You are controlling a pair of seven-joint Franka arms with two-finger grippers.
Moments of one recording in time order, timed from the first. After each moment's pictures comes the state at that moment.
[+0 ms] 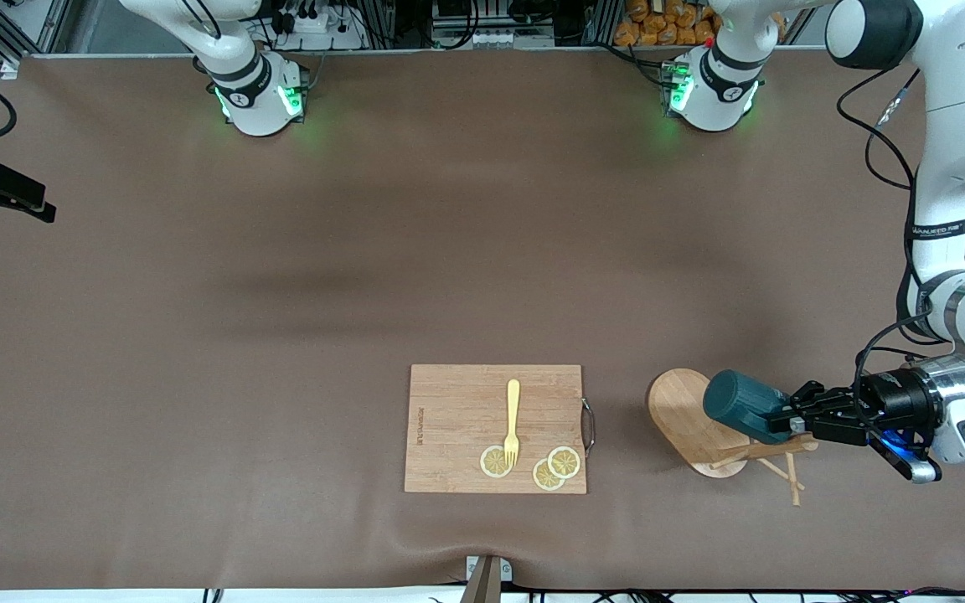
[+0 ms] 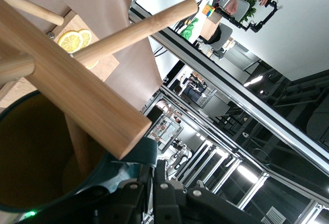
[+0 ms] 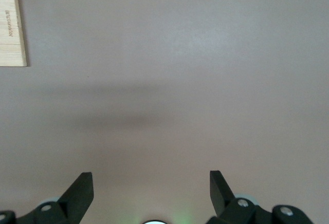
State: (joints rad) left arm 0.14 0.77 0.06 -1.28 -1.45 1.62 -0.17; right arm -0.05 0.06 -0.01 -1.41 0.00 1.40 -0.07
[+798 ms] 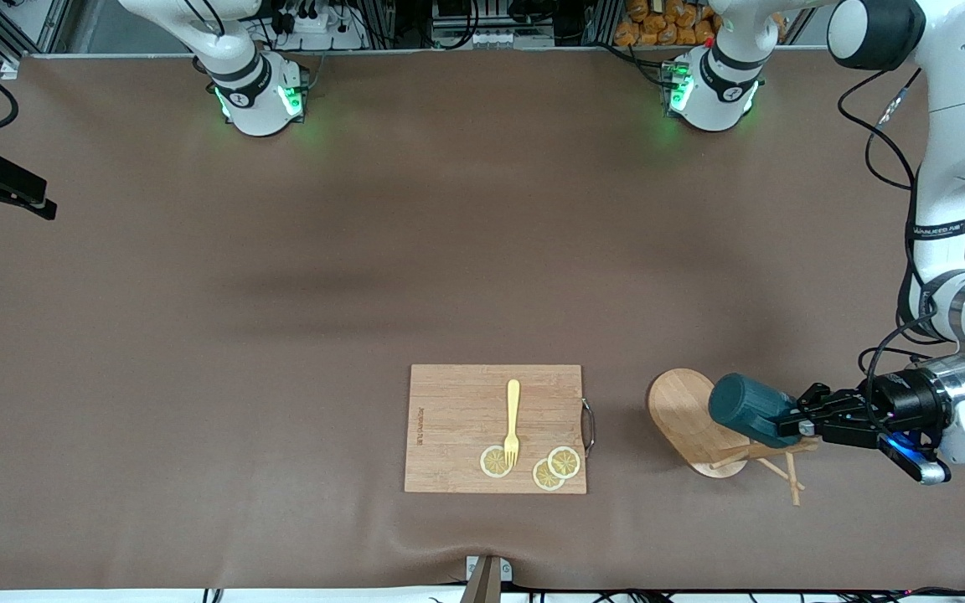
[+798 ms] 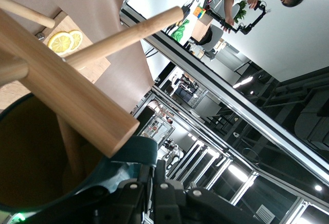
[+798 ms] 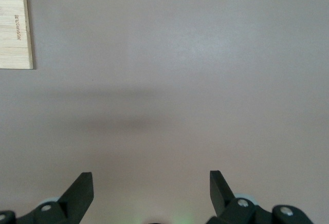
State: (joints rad) left arm 0.15 0.77 0.06 -1.28 -1.49 1.62 -0.17; right arm -0.03 0.06 -0.01 -1.39 0.00 1.40 -0.06
